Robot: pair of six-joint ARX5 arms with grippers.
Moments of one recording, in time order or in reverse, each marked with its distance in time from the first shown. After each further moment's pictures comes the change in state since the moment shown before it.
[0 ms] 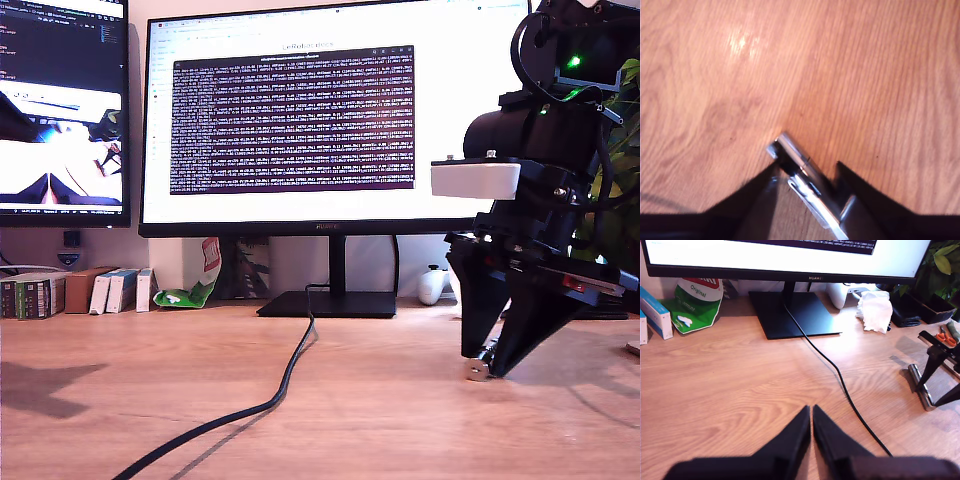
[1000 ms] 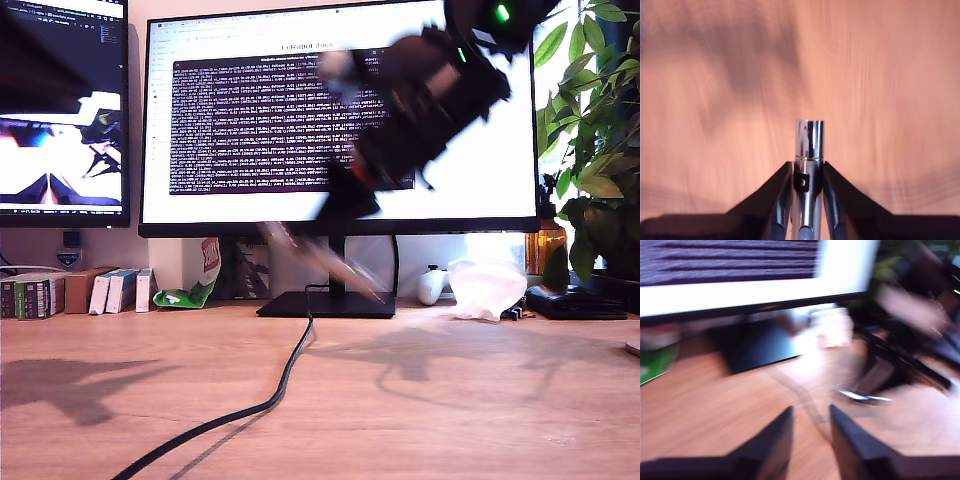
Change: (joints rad) left arm -0.089 0.095 0.000 0.227 0.172 0.054; right arm 0.187 -0.007 0.171 0.367 -0.407 0.972
